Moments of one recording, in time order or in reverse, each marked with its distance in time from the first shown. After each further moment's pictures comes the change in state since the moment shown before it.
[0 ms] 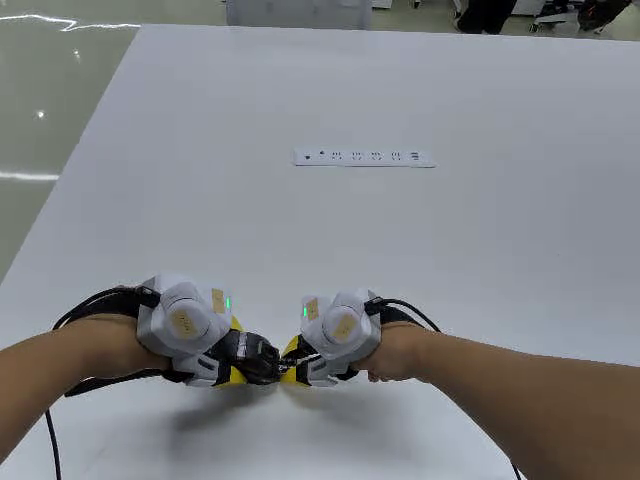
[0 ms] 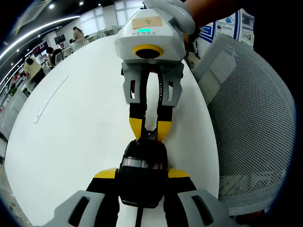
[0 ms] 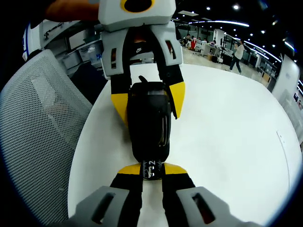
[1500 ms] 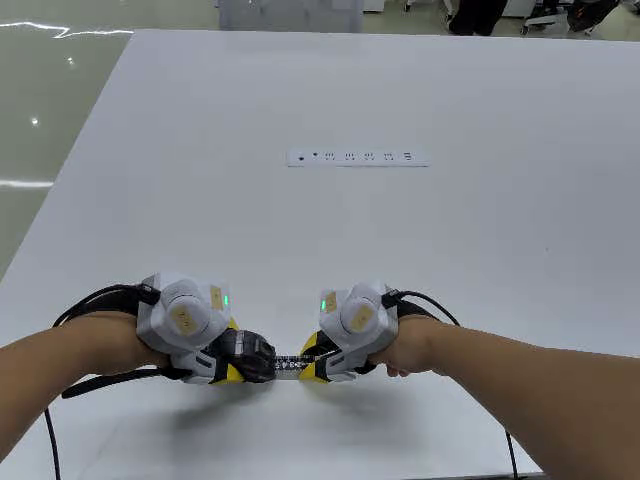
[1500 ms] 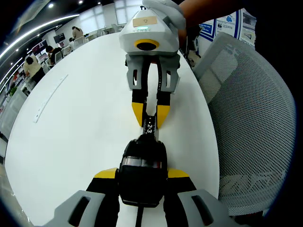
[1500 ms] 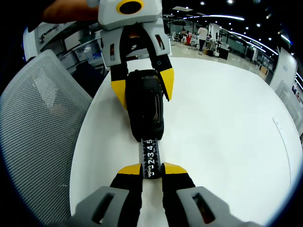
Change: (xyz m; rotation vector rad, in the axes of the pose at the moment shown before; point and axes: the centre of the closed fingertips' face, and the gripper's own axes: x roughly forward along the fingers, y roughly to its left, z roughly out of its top) left arm 0.002 0.001 0.000 0.000 0.019 0.000; right arm -0.020 -0.005 -0.027 0.045 0.039 -0.012
